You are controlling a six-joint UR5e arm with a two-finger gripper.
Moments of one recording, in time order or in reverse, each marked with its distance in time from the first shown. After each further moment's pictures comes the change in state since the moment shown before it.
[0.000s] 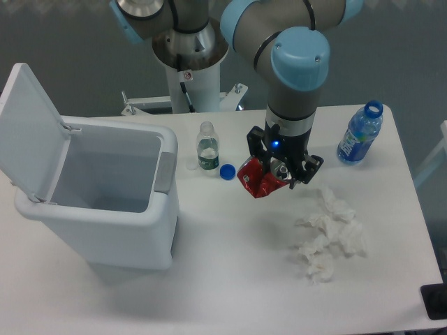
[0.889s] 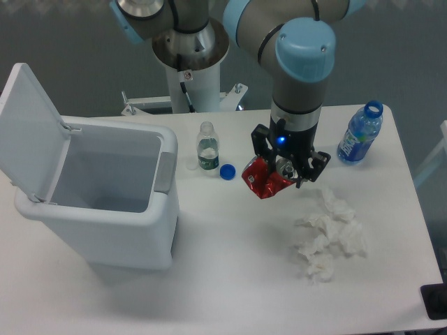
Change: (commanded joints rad) arm 0.028 0.028 0.045 -0.008 -0.005 -0.070
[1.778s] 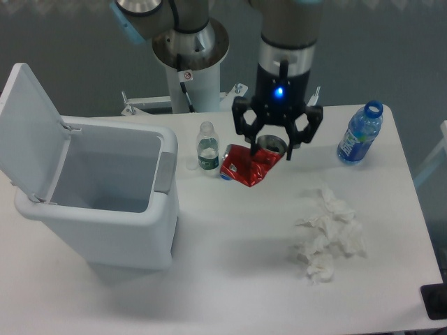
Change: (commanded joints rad) arm -0.006 0.187 -0.006 -0.014 -0.281 -0.506
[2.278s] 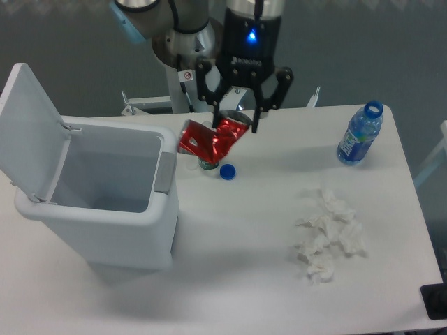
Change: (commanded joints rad) arm -0.031 0.109 -0.020 0.006 -0.114 -0.042
